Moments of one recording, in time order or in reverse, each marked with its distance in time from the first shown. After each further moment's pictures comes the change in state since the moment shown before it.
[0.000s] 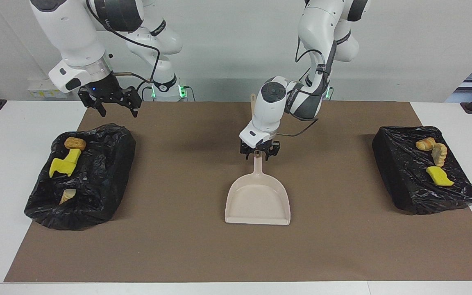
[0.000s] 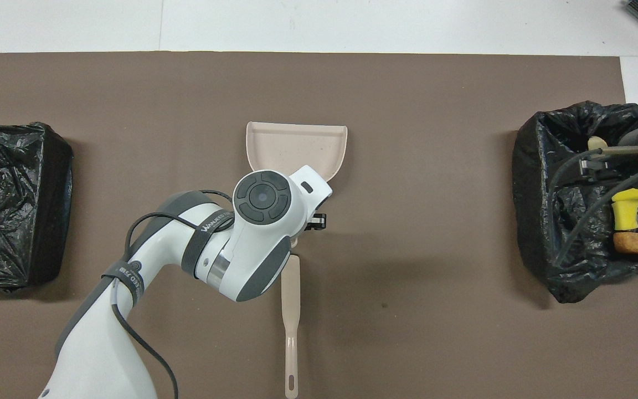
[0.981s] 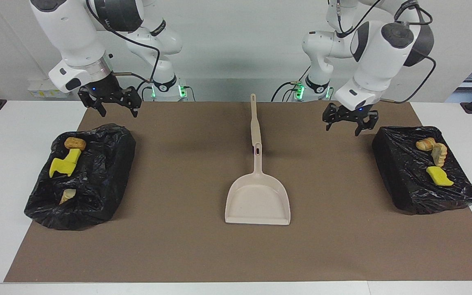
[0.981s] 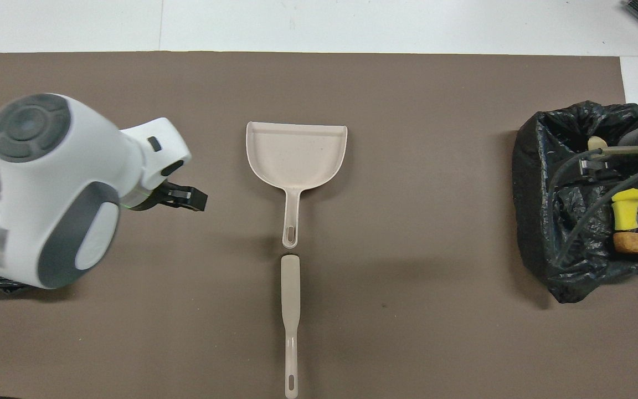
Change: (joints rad) left arm 0.384 -0.376 0.020 0.022 0.076 -0.406 0.609; right arm 0.000 0.000 0.000 0.000 0.000 0.000 0.000
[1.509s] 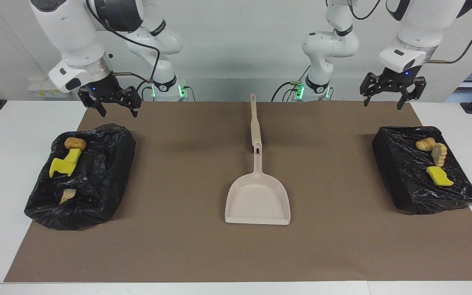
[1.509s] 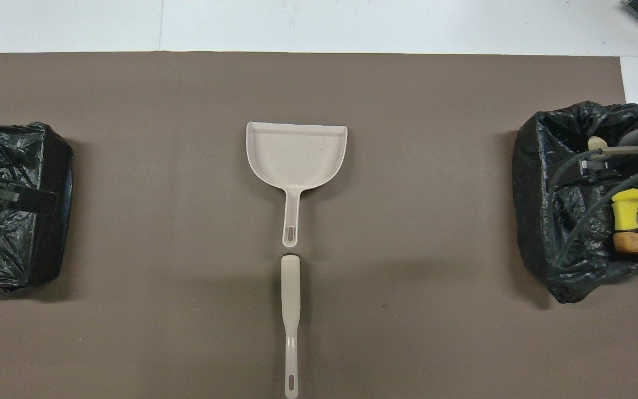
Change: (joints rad) left arm 0.079 -0.032 0.000 0.202 0.033 -0.217 0.062; right arm 0.000 0.000 0.000 0.000 0.000 0.000 0.000
